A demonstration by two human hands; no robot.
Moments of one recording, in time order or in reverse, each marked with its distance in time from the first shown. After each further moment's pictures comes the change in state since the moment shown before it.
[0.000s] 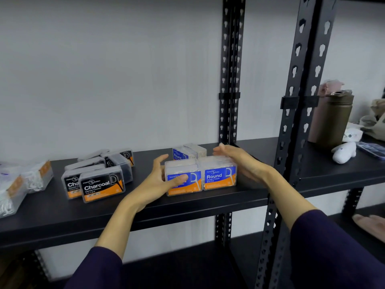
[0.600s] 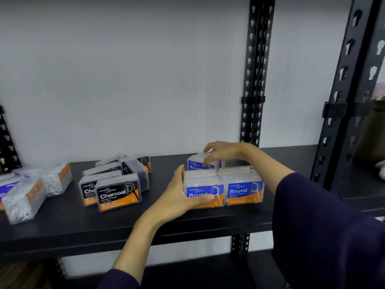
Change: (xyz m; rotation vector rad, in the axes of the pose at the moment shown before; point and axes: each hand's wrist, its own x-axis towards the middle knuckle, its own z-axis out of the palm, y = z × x) left_hand 0.005 -0.011 0.003 -0.008 -0.009 0.037; right_hand 0.105 -0.060 0.044 -0.772 -0.253 0.106
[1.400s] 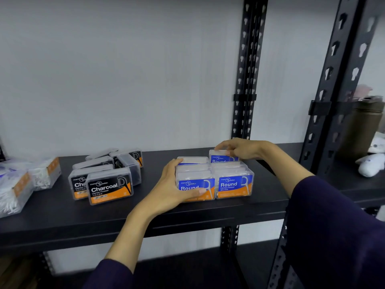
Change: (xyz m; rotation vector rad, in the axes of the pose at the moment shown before) left_hand 0.002 -0.003 0.000 0.089 0.045 0.076; right_hand -0.031 0.061 -0.019 0.072 0.011 0.036
